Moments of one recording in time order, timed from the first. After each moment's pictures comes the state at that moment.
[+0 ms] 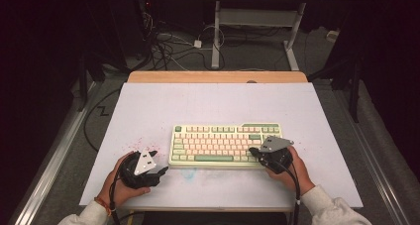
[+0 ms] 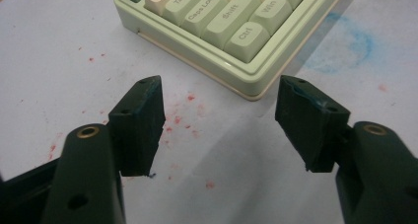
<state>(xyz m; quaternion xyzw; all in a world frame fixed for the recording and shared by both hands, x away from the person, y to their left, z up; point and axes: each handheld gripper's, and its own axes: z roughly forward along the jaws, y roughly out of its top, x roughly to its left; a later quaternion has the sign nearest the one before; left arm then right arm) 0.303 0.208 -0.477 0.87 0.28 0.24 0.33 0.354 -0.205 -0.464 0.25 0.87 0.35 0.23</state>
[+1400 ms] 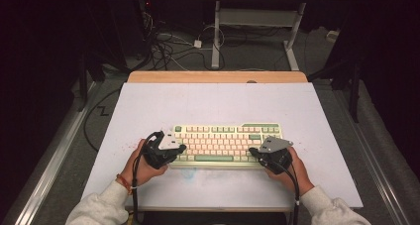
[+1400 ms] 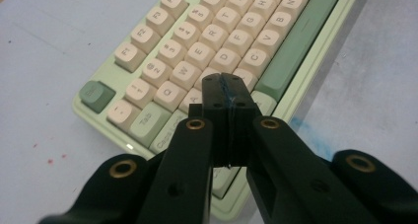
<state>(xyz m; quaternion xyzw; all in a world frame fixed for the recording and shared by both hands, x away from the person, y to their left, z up) 0.348 0.147 -0.440 0.90 0.24 0.17 0.33 0.353 -0.204 -0.464 0.25 0.87 0.34 0.24</state>
